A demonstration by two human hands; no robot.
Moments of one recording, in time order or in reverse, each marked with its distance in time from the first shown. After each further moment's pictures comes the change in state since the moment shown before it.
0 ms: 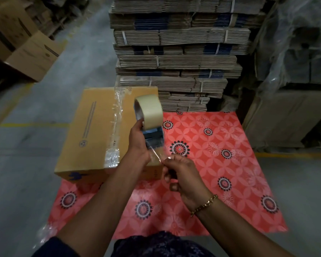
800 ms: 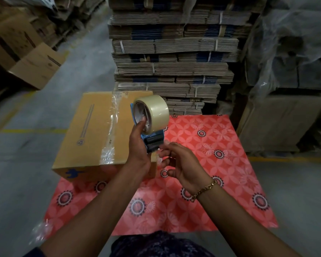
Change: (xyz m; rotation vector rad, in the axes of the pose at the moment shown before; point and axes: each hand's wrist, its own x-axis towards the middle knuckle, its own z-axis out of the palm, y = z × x) left_hand -0.070 -0.017 0.026 0.046 -0.006 0.203; right_hand -0.014 -0.021 -0.029 0.063 -0.150 -0.031
